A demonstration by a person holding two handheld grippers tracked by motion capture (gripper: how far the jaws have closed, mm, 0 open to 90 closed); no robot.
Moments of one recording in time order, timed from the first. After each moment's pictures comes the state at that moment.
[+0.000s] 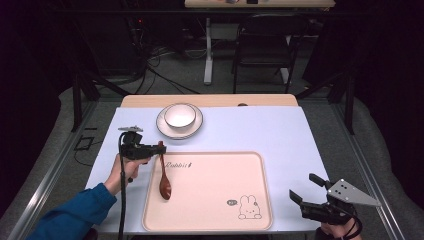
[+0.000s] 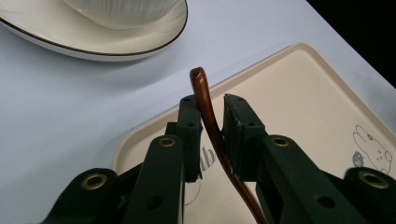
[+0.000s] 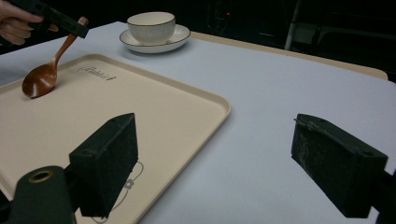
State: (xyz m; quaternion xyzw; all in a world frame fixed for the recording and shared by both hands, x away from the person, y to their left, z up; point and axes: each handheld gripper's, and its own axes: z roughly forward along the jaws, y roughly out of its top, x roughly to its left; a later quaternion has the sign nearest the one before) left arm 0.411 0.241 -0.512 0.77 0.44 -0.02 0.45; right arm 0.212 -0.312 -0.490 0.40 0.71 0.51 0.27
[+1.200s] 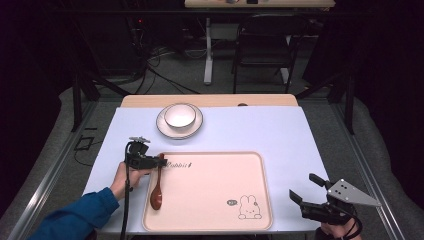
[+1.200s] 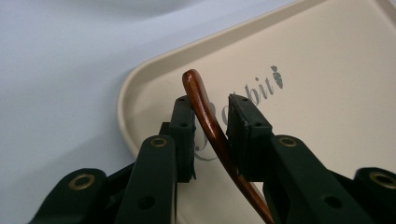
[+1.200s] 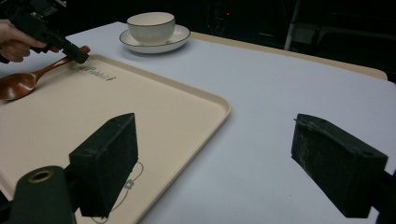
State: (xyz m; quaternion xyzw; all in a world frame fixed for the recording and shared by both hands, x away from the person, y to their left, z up) left arm 0.402 0.232 -0.542 0.81 0.46 -0.01 0.37; right arm 0.212 -0.312 -0.489 0.40 0.71 0.51 0.27
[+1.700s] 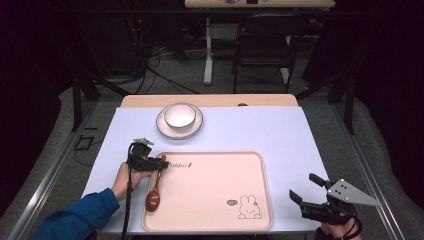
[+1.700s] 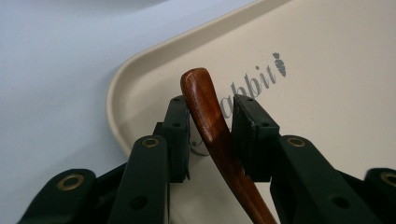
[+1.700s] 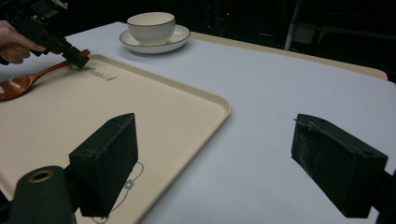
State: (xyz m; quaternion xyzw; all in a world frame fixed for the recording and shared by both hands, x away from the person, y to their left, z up) left arm 0.399 0.225 -0.545 0.83 0.44 0.00 0.35; right arm 0.213 -0.311 -0.489 0.40 0.71 0.51 0.27
